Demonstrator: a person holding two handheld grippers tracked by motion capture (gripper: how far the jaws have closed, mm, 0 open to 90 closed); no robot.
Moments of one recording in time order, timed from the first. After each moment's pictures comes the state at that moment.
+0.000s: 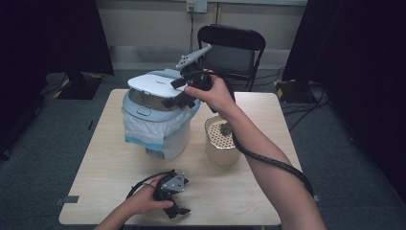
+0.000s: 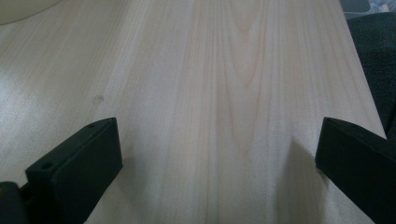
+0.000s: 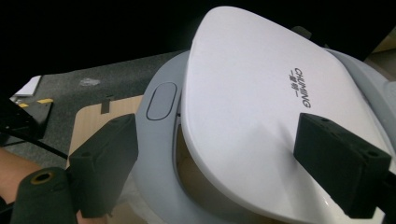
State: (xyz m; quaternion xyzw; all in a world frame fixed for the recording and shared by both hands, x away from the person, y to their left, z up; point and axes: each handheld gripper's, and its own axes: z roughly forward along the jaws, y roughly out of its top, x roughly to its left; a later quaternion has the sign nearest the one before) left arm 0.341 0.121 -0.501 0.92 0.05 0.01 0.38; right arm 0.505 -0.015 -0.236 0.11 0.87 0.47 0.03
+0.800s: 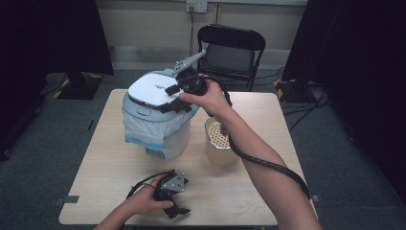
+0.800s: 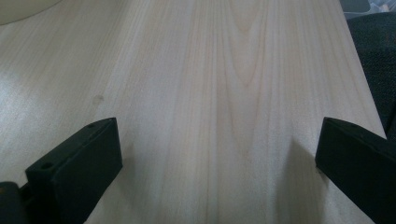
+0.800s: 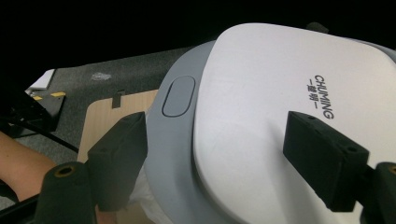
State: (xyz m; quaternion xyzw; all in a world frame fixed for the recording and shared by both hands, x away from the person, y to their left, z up) left arm 0.341 0.121 -0.500 0.92 0.05 0.01 0.38; right arm 0.500 -0.004 -0.247 0.09 0.88 0.47 0.01
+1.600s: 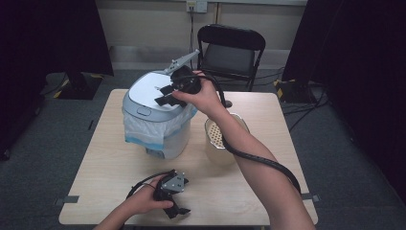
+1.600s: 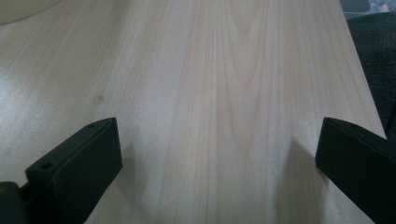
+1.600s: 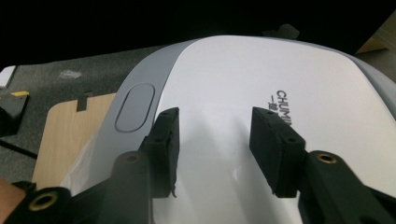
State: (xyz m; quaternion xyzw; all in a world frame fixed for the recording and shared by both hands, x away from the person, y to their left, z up) left arm 0.341 0.121 -0.501 0.92 0.05 0.01 0.38; right arm 0.511 0.010 -0.252 0.11 0.88 0.46 0.06
